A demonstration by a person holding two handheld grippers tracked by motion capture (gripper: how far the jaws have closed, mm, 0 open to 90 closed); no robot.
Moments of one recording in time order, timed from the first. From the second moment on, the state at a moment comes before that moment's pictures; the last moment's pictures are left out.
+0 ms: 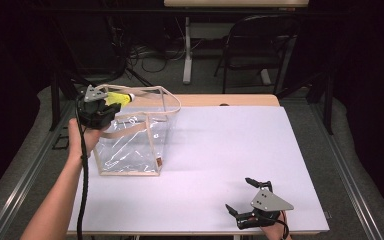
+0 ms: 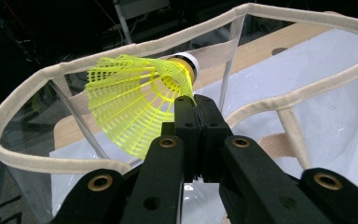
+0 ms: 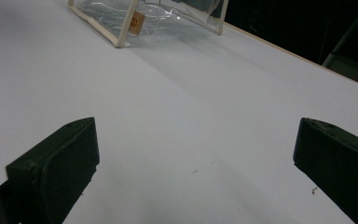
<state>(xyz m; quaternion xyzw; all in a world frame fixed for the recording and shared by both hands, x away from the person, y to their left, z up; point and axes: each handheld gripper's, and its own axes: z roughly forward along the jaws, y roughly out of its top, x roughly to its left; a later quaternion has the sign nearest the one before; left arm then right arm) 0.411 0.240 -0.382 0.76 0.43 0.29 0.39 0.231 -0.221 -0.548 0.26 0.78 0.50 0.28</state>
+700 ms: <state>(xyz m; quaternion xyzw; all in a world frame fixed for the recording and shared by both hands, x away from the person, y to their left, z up) 0.425 0.231 -0.383 0.78 0.43 0.28 0.36 0.231 -0.221 -0.549 0.26 0.78 0.50 0.28</state>
